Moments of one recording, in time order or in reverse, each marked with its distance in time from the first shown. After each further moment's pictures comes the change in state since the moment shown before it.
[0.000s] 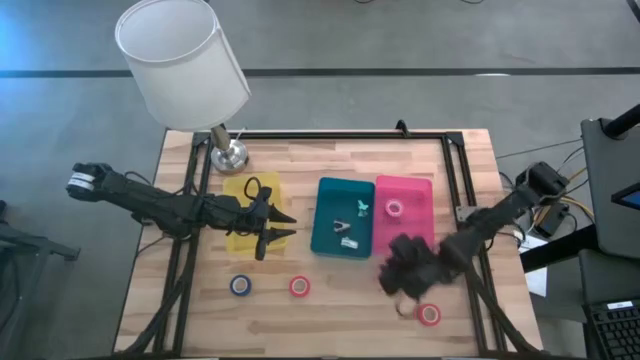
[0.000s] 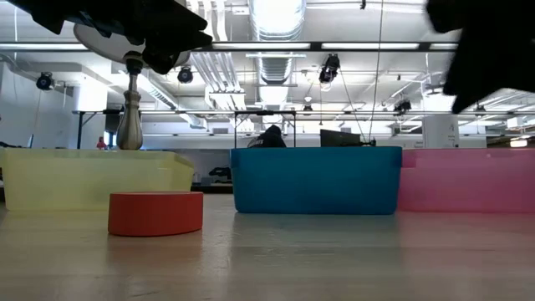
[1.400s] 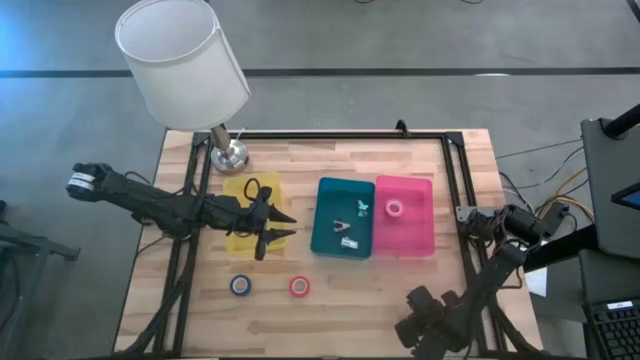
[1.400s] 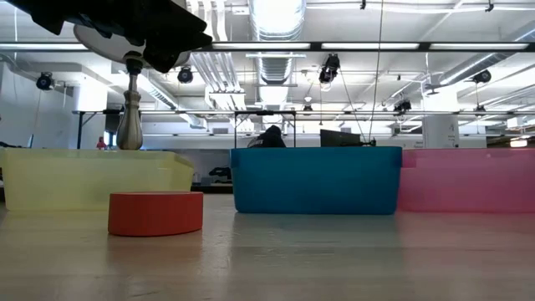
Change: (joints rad) left arm 0.000 0.000 -0.003 0.001 0.000 0.050; right arm 0.329 0.457 0.377 -0.395 -0.376 0.617
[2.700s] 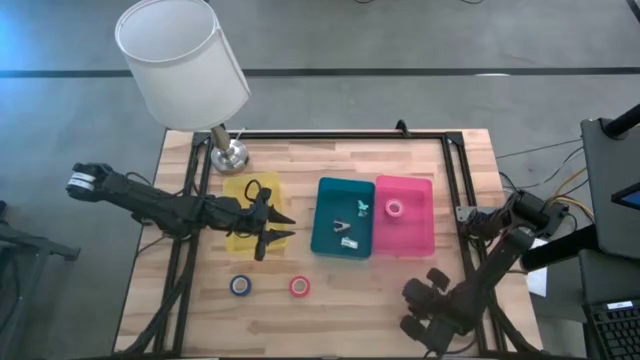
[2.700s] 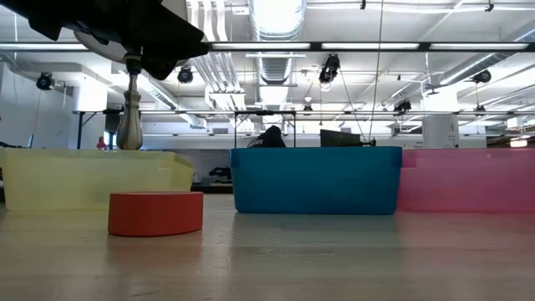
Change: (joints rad) left arm 0.000 0.000 -0.029 0.008 0.000 -0.024; right arm -0.001 -0.141 -0.220 0.174 0.275 -0.447
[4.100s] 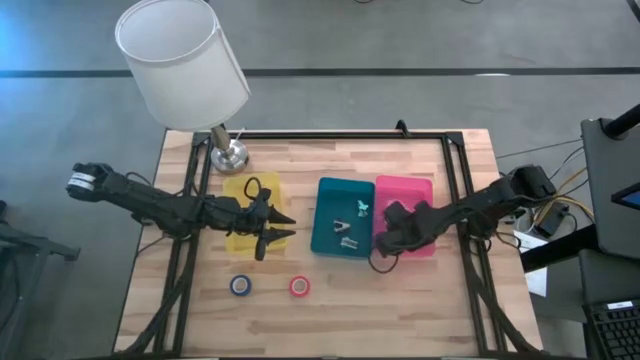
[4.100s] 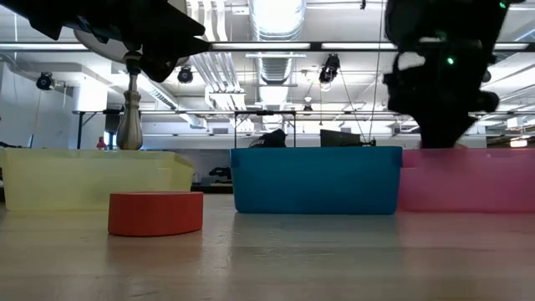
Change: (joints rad) left arm 0.000 0.000 0.000 0.021 0.000 -0.103; right arm -0.684 -0.209 -0.163 -0.104 0.080 -0.374
